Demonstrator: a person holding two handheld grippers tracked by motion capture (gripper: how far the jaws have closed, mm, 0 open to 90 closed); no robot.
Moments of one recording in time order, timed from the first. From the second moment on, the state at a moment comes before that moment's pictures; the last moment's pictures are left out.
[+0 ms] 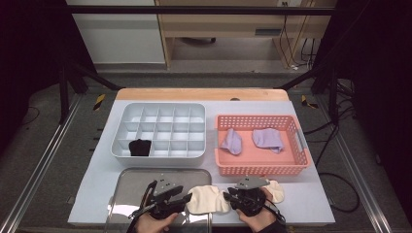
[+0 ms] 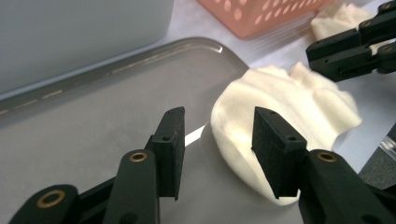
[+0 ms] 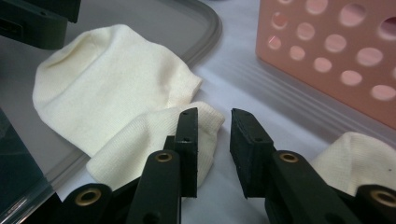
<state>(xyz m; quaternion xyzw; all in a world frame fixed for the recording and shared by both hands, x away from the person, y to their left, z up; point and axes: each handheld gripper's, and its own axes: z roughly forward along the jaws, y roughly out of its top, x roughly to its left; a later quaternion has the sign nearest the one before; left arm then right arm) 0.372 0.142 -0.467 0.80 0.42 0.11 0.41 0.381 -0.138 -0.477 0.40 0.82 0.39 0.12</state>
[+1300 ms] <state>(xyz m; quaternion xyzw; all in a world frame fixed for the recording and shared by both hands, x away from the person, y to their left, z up) 0.380 0.167 -0.465 0.80 0.41 0.13 0.41 0.381 -0.175 -0.456 0.44 0.78 0.42 0.17</state>
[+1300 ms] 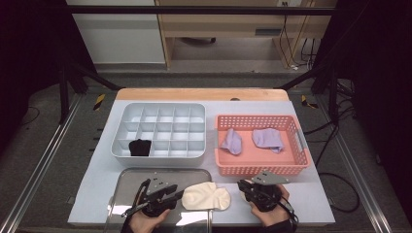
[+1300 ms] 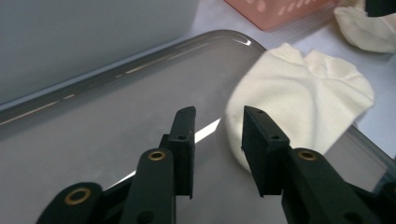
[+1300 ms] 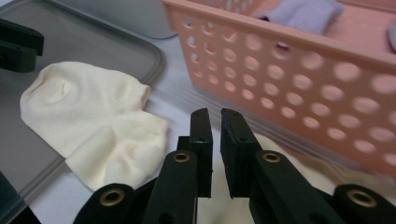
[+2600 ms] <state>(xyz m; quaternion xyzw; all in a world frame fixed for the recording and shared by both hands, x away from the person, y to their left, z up) 0.389 0.201 -0.457 0.77 0.45 0.15 0.43 0.380 -0.129 -0.469 0.39 0.82 0.41 0.11</state>
